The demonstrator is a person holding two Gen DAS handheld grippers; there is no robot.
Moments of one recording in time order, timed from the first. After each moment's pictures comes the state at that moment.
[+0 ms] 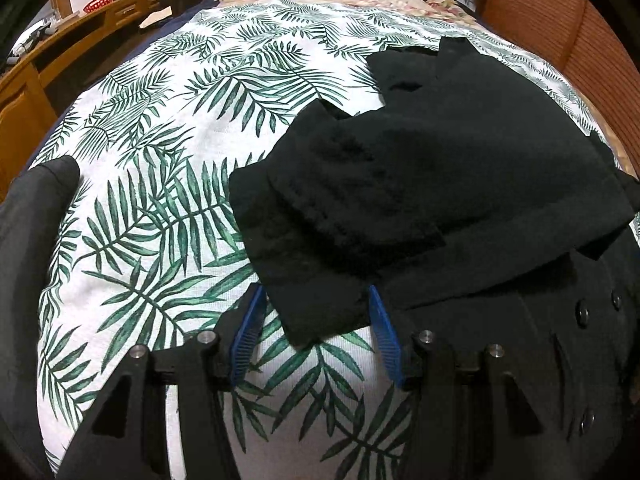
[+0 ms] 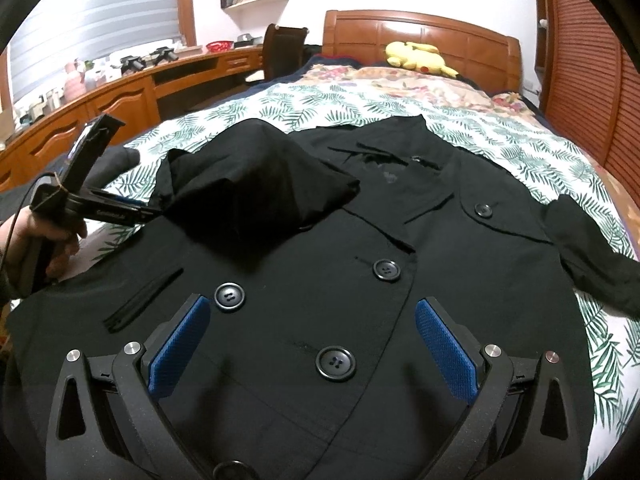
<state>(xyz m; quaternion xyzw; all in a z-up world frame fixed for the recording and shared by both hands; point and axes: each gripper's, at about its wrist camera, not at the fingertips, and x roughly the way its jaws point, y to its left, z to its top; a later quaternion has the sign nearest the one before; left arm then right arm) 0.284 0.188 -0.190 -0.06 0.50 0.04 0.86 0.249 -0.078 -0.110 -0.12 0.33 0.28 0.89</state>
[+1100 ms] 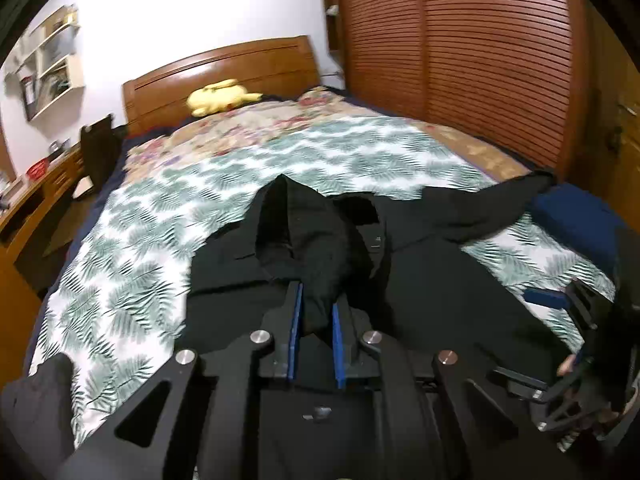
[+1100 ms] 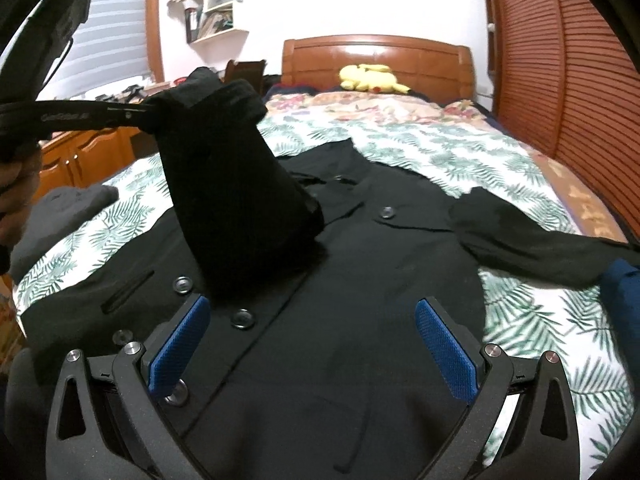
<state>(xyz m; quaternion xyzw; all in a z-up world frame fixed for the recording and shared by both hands) 0.244 -0.033 -0.011 0.07 0.32 -0.11 0.94 0.214 -0.179 -0.067 -0.08 0.30 0.22 0.93</state>
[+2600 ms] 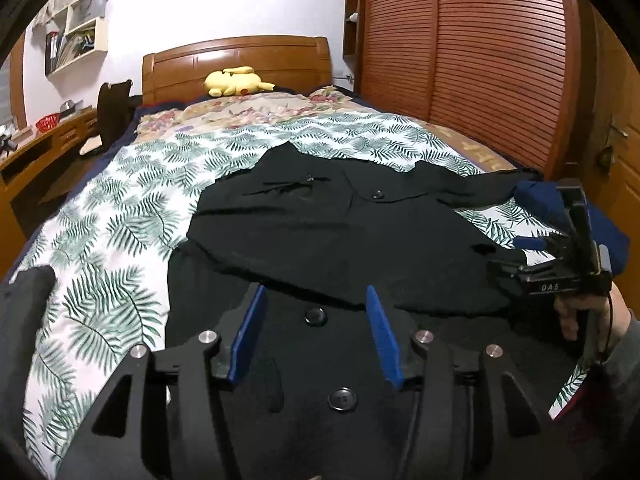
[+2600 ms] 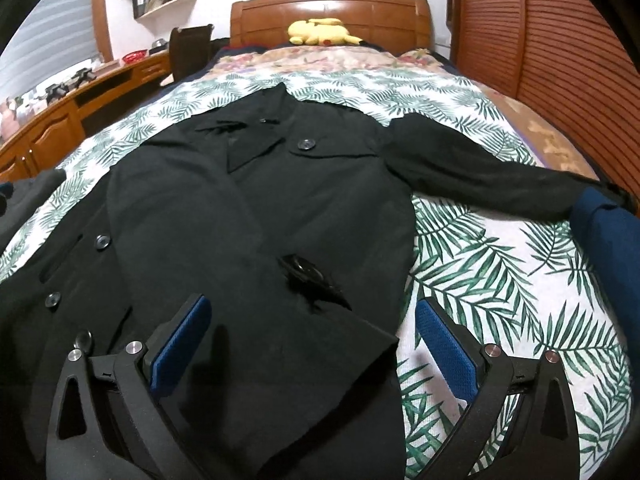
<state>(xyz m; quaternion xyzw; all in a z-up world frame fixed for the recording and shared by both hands) 0.153 0.015 -0.076 0.00 0.32 -0.10 0.94 0.236 -0.238 -0.104 -0.07 0.38 0.15 0.91</state>
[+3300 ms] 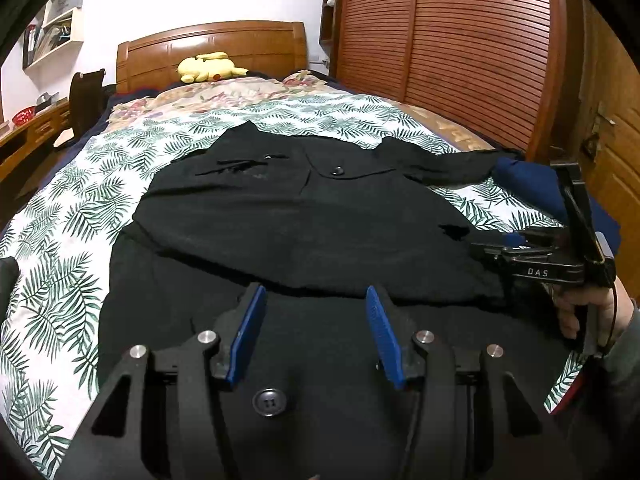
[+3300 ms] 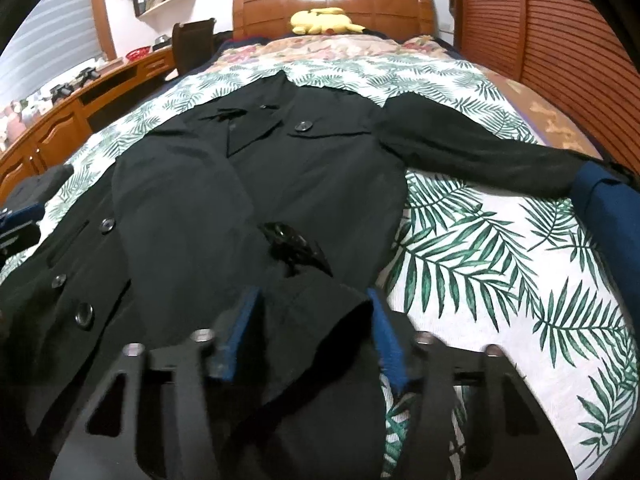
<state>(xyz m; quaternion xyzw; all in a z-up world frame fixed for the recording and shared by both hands) 0.165 -0.035 -0.100 0.00 0.34 -0.14 0.93 0.226 -0.257 -0.111 -0.06 0.40 0.17 0.90</state>
